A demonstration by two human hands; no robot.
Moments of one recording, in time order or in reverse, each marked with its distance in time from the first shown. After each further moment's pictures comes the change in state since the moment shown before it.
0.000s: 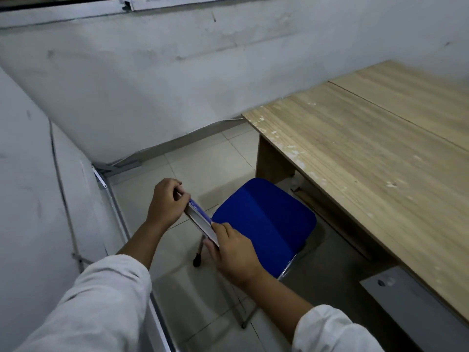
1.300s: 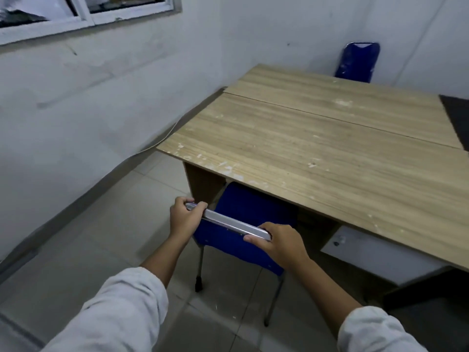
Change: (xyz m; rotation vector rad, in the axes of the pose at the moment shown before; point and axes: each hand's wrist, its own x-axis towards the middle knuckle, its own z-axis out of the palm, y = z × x) left_hand 0.101 0.084 0.123 -0.407 -0.415 -0.152; right_hand 0.003 0.105 -0.066 -0.141 0.326 0.672
